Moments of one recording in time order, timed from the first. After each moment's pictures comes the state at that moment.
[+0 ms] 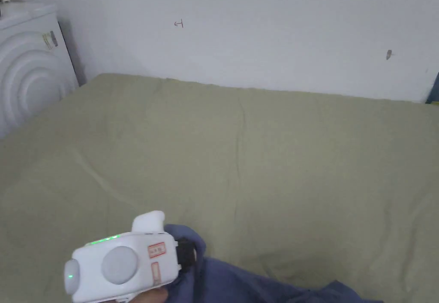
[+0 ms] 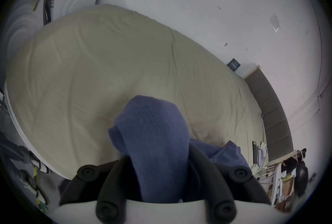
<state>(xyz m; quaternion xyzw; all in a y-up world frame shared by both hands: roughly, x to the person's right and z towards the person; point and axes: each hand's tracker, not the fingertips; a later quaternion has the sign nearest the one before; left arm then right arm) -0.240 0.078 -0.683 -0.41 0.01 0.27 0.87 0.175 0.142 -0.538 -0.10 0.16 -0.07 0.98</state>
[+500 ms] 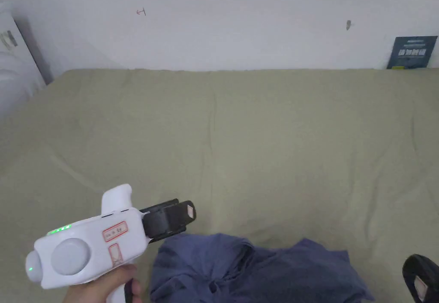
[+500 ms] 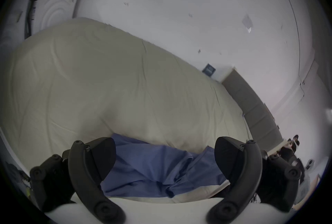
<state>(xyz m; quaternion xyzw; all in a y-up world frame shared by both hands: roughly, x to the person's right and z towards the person) -0.274 0.102 -0.656 -0.32 -0.07 0.27 0.91 0.185 0.136 -0.530 -0.10 0.15 -0.08 0.98</state>
